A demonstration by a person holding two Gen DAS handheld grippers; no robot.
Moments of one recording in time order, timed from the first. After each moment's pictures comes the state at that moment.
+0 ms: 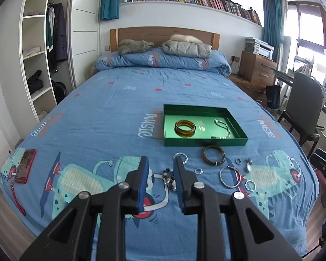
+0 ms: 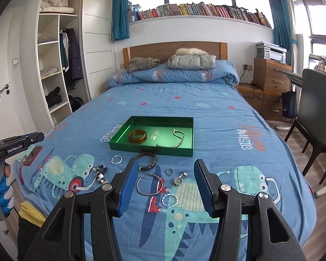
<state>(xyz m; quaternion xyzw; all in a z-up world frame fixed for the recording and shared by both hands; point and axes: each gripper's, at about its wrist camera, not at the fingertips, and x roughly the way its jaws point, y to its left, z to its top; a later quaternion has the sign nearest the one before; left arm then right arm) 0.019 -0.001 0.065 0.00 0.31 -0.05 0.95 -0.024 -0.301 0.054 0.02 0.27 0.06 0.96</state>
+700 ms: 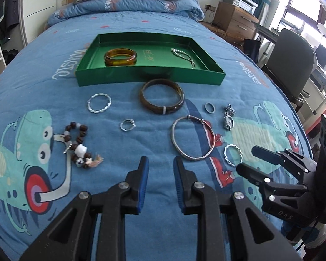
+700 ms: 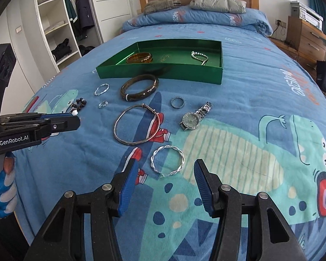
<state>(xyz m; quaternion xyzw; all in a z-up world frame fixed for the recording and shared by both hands) 0.107 -0.123 -0.074 0.00 0.47 -0.16 0.87 0.071 -0.305 -0.106 0.01 0.42 0.15 0.89</state>
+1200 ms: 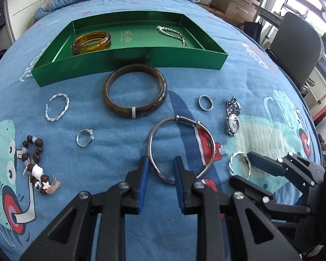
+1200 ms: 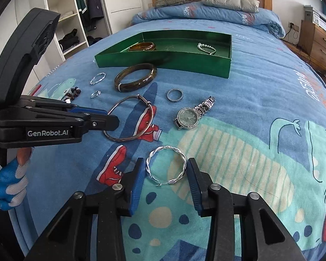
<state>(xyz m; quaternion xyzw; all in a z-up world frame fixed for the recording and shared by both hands) 0.151 -0.175 -0.109 0.03 0.51 -0.16 0.84 0.091 -0.314 -0.126 -0.02 0.43 0.18 0.89</state>
